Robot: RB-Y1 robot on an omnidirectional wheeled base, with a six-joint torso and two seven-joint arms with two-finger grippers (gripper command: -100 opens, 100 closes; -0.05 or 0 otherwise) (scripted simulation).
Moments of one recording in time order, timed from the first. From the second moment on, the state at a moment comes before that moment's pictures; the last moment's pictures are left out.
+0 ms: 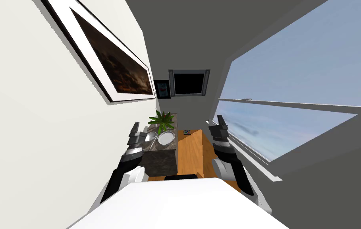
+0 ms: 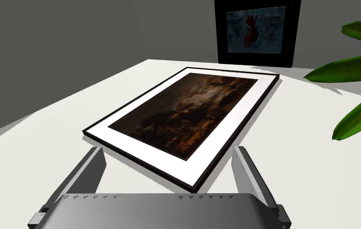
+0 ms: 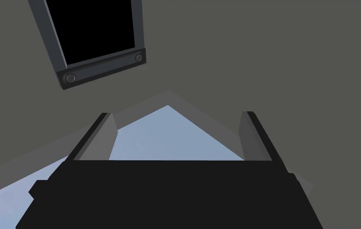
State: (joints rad) left arm 0.52 0.03 -0.02 -2.33 0.03 -0.38 -0.06; right arm 0.45 -0.05 0.02 -2.37 -0.02 -0.42 -0.04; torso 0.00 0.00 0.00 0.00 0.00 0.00
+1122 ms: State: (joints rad) left arm 0.46 0.21 0.04 -2.29 0.06 -0.10 0.00; right arm 0.45 -0.05 0.02 -2.37 -0.02 -0.42 -0.04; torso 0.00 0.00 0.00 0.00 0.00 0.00
